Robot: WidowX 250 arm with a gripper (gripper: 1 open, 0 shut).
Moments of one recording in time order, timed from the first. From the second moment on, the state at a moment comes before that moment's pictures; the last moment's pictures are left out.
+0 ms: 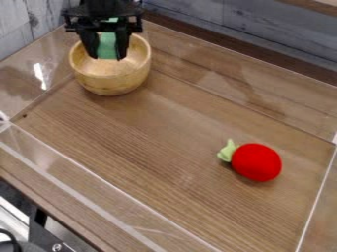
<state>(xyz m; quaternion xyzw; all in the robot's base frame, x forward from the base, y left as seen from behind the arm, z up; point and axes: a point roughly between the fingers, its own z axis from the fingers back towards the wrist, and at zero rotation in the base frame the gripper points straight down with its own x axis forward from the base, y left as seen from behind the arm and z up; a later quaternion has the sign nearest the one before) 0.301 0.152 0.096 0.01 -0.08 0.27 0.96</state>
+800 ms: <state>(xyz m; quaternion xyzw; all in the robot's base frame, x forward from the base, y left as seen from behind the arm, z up) 0.315 0.172 0.049 0.02 -0.05 0.32 0.95</state>
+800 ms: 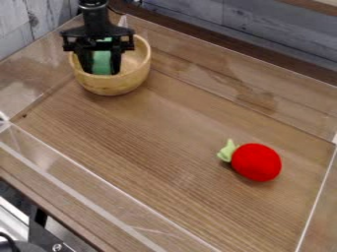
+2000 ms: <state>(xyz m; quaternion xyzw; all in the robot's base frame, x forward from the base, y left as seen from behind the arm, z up) 0.328 0.166 0.046 -0.01 -0.02 0.36 0.93</state>
